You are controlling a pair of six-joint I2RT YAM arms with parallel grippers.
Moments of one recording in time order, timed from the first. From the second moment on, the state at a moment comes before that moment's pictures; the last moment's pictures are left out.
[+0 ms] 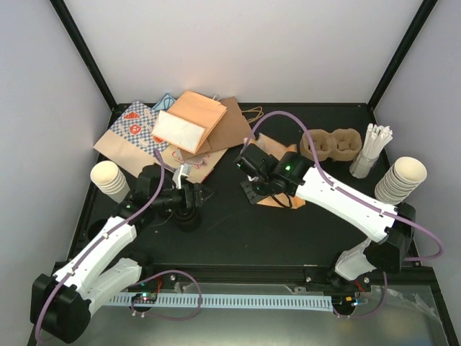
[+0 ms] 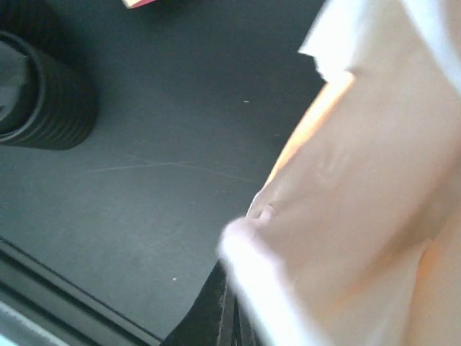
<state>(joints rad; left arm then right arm) -0.38 0.87 0.56 -0.25 0.68 -0.69 0.97 1.49 1.50 -1.17 0.17 0.40</state>
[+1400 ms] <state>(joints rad) -0.48 0.97 0.47 0.17 0.60 -1.08 1.08 1.53 1.47 -1.00 -0.07 0.33</state>
